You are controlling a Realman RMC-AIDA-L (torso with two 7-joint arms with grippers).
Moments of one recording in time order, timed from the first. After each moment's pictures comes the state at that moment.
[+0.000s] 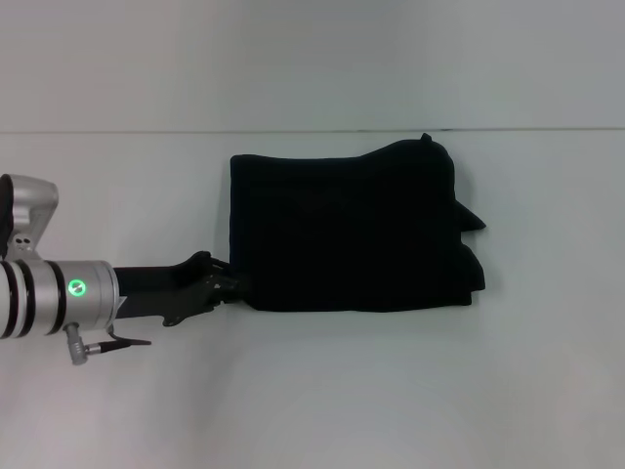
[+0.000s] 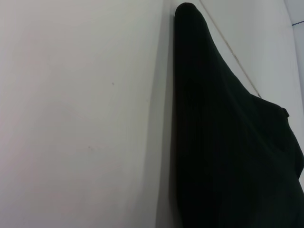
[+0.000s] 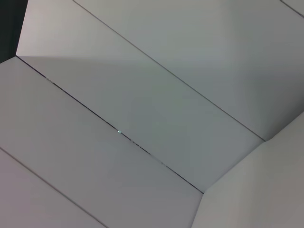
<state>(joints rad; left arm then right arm) -0.62 -2.09 0.74 0.52 2.14 1.15 -2.60 0.49 1.87 -0.40 -0.57 -1.63 -1.54 2.12</state>
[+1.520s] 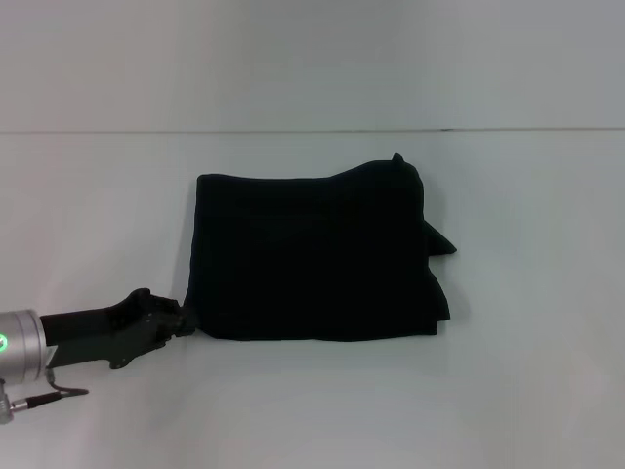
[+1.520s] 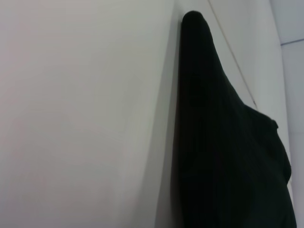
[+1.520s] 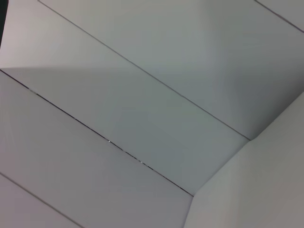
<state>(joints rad) -0.48 -2.07 0.60 0.58 2.16 1.33 -2.52 0.49 1.88 -0.39 -0.52 -1.64 -1.49 2.11</state>
